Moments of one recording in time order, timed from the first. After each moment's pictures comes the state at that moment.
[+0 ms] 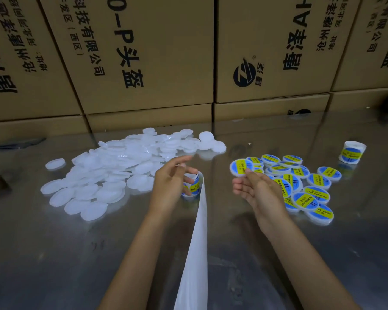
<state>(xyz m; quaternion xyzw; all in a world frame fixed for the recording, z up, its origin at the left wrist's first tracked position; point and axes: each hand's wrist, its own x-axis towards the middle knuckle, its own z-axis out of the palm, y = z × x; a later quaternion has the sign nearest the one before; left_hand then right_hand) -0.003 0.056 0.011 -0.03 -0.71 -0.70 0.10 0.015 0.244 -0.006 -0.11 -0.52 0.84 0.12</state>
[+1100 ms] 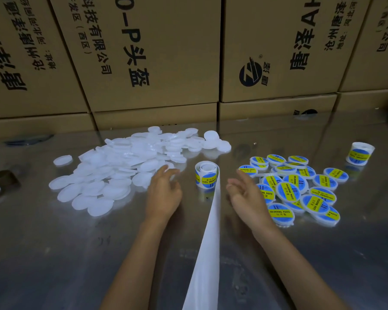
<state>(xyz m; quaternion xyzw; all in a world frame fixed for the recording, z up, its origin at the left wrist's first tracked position) -0.022 0.026 -0.032 0.00 -0.90 -0.39 0.20 0.015 0.217 -0.028 -0.06 -0.77 0.62 0.11</state>
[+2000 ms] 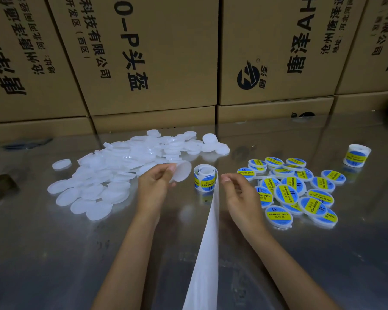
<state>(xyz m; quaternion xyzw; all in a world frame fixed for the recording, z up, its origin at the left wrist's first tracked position) -0.012 0.027 0.001 0.05 -0.68 -0.71 0.17 0.015 0.208 -0.029 -0.01 -0.75 0.63 0.22</state>
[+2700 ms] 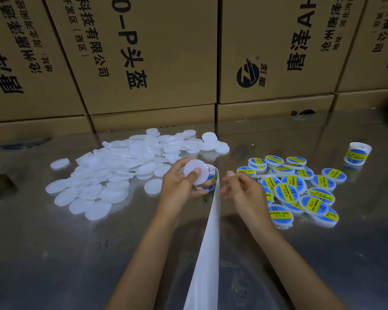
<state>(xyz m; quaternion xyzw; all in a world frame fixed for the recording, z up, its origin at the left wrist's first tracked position) 0.002 0.067 0.009 -0.02 -0.64 -0.77 0.06 0.014 0.217 -0.024 -0.02 -0.74 0.65 0.19</state>
